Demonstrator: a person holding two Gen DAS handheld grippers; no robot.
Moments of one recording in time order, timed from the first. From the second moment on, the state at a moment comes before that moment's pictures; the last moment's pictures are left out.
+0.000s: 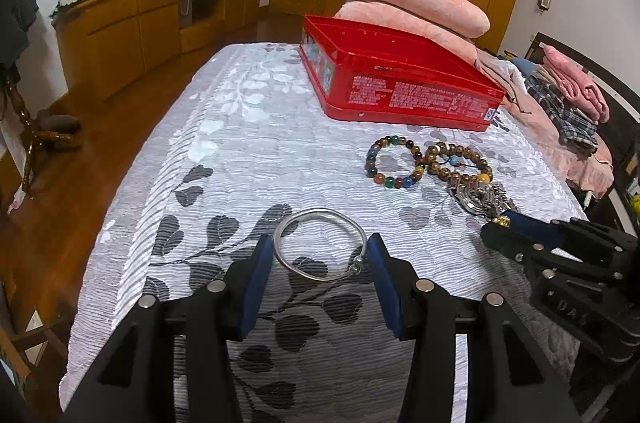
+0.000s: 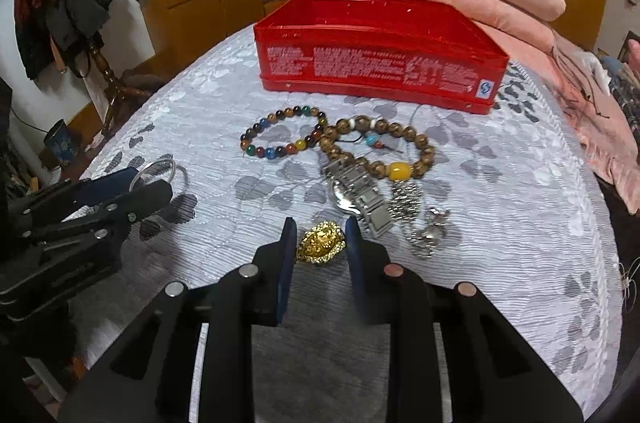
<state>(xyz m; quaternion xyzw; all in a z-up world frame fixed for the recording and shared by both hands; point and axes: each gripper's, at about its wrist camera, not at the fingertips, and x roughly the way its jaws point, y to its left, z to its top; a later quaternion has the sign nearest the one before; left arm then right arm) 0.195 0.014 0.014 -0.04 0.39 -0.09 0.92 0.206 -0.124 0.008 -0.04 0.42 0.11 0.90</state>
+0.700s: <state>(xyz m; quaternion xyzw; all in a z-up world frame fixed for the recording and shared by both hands) 0.202 -0.015 0.040 -0.02 0.37 -0.11 0.92 0.204 -0.153 0.037 -0.02 0.39 0.10 0.91</state>
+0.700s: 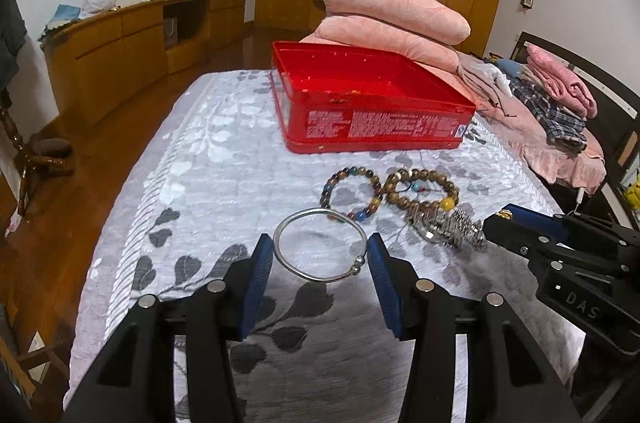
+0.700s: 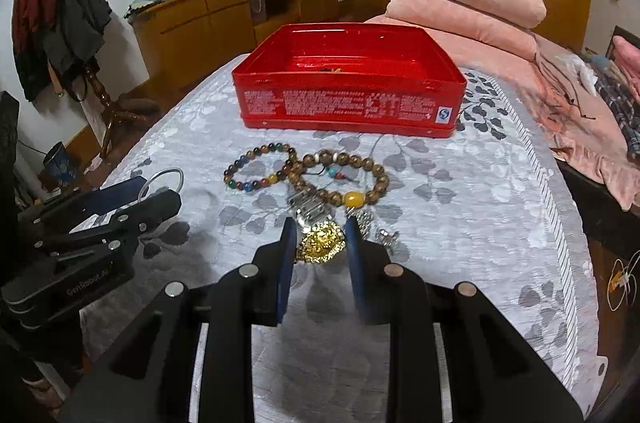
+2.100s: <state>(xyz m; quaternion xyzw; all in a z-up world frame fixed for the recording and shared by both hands) 0.330 -0.057 0.098 -0.04 0.32 -0.10 0.94 0.326 -0.186 0.093 0.02 0.35 0.09 0.93</state>
